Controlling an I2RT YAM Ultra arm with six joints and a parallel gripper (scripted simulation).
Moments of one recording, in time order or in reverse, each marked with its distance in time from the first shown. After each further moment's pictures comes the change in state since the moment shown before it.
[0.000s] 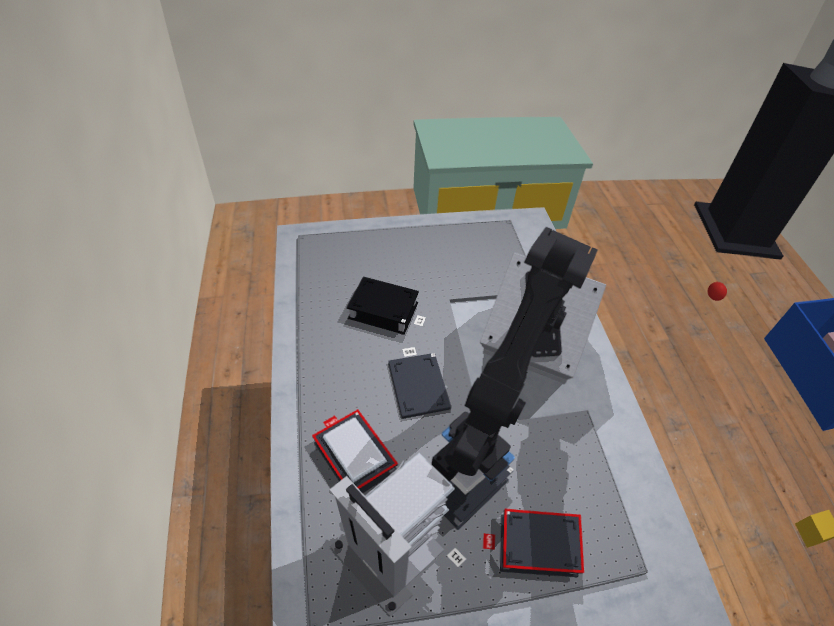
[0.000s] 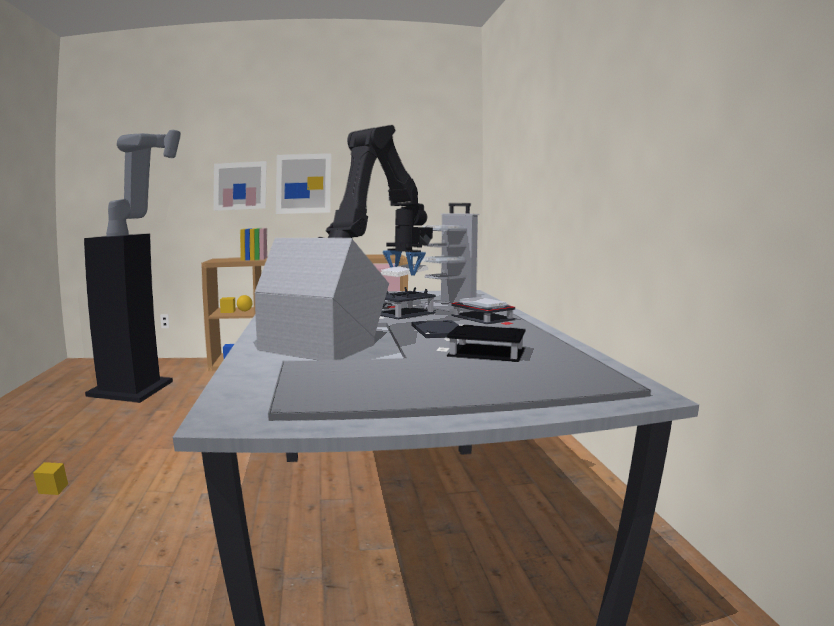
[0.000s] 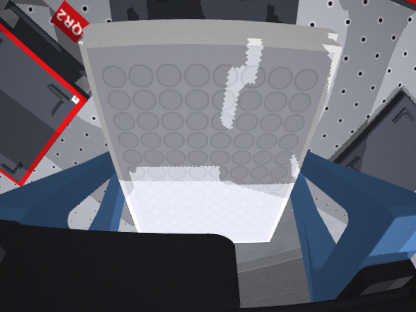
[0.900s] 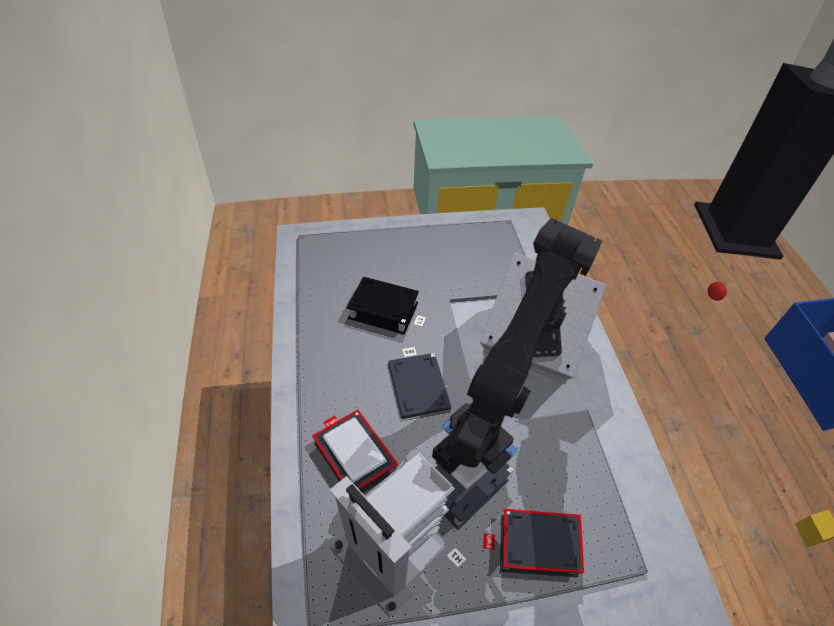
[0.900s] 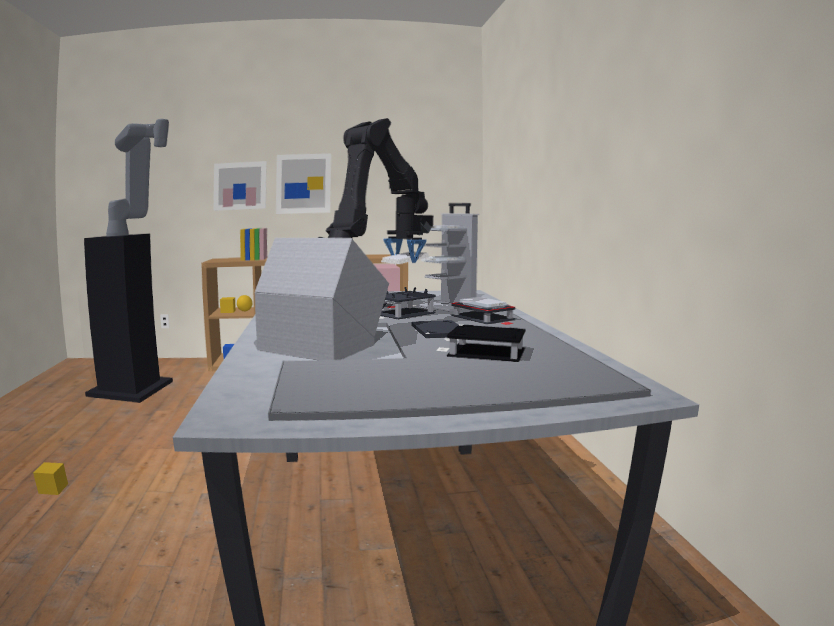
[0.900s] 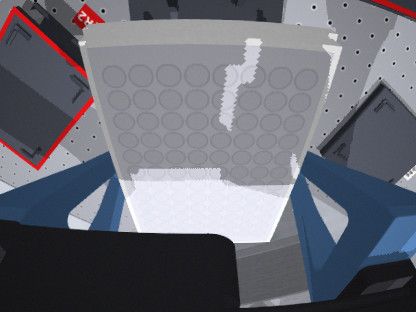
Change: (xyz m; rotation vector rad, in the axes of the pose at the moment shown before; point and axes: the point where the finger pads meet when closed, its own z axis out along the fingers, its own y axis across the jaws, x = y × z) arm -0.004 0.001 -0.039 -0.002 -0.012 -0.002
